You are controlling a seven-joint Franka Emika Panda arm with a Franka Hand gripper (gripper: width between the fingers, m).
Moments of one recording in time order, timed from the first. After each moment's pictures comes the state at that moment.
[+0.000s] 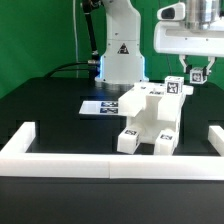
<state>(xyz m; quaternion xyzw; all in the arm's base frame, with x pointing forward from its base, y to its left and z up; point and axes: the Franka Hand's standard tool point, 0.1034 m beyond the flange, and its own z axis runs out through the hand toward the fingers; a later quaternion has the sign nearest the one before) 0.389 0.147 0.109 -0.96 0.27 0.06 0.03</state>
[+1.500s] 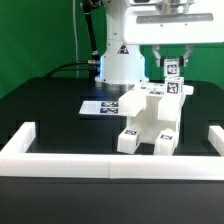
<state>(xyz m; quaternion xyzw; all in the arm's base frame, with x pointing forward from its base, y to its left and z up) 0.457 0.064 0.140 -1.00 0.06 0.04 0.03</state>
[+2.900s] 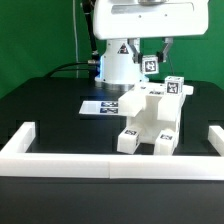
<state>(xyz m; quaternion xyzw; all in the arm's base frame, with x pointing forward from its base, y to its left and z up) 0.514 0.018 0.153 -1.00 -0.06 0.01 0.02</state>
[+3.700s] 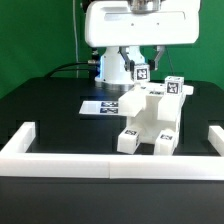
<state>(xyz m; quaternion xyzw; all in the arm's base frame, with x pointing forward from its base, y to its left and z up) 0.518 0.001 0.137 -1.00 -0.10 0.01 0.01</state>
